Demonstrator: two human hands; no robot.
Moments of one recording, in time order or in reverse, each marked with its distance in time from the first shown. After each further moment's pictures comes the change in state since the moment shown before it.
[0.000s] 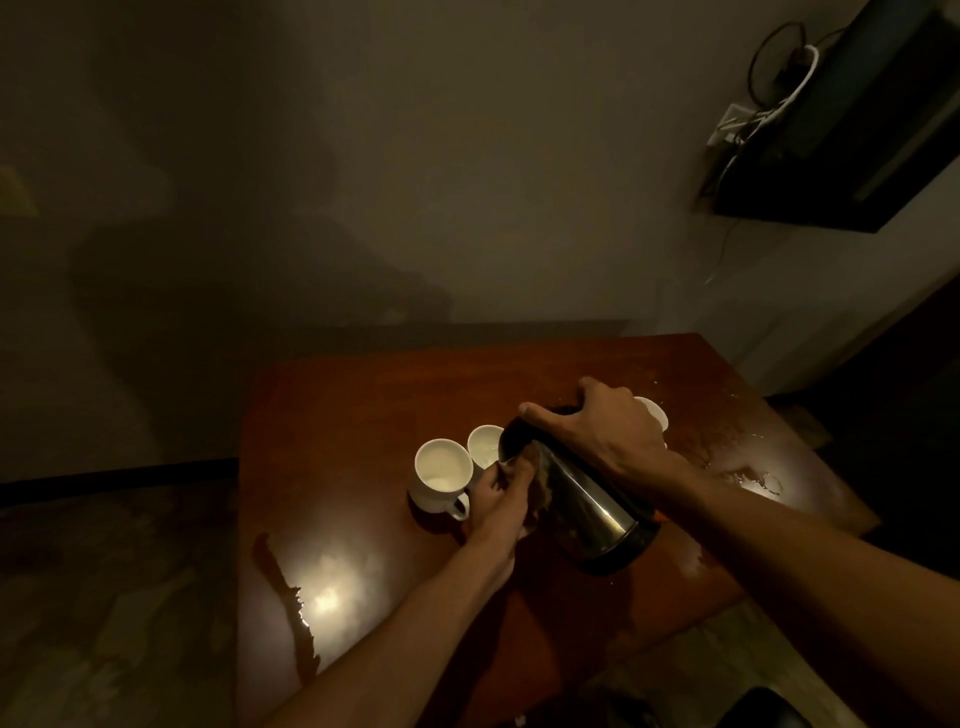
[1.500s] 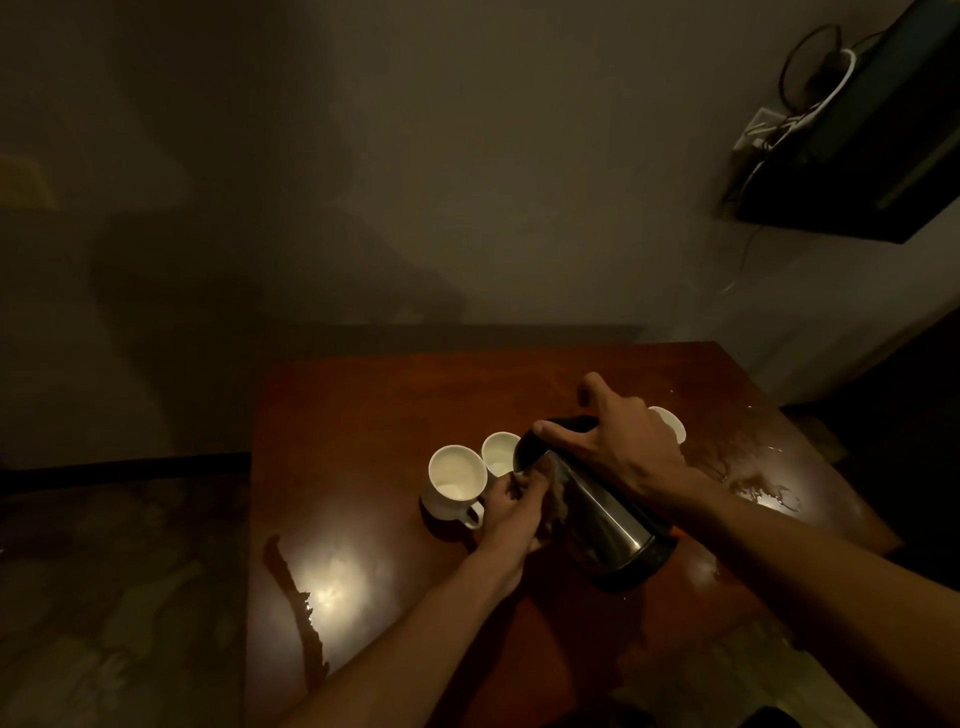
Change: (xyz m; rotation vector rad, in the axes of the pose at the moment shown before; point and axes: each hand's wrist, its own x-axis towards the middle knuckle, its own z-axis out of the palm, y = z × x) left_hand 0.008 0.003 -0.007 0.021 -0.064 -0.072; right_hand 0.007 0.000 0.006 0.030 -0.004 -0.160
